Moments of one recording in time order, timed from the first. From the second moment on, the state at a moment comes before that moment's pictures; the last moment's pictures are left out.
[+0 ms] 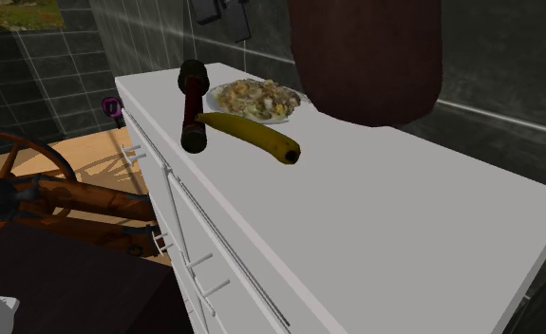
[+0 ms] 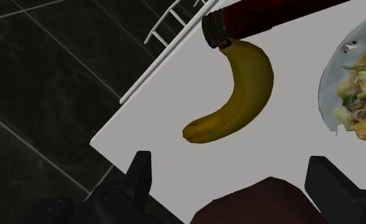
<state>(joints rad) 0.31 -0.31 0.32 -1.94 -0.31 1.77 0.54</state>
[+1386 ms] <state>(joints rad) 0.29 -0.20 0.32 -1.87 -0.25 1.70 0.66</state>
